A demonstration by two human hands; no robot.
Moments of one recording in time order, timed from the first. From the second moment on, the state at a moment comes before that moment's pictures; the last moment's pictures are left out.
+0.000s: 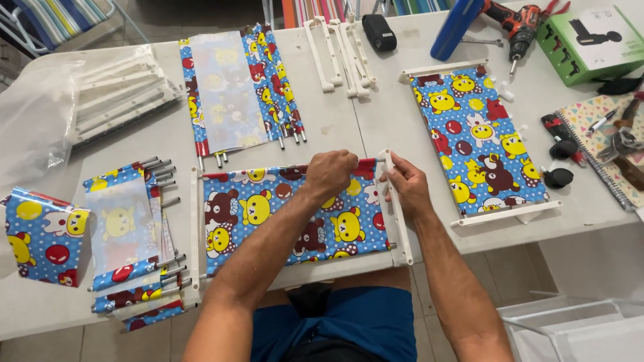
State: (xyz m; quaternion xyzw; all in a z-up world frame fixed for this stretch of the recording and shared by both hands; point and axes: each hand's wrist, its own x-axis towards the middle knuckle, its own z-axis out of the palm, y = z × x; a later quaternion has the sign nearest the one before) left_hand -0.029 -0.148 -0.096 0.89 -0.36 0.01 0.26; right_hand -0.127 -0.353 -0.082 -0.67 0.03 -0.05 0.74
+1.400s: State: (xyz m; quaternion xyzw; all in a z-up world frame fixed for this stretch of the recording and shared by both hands) left_hand -0.162 -0.190 -0.117 0.84 -0.50 0.05 0.19; right_hand -0.216 -0.362 -0.092 -0.89 0.22 0.05 0.40
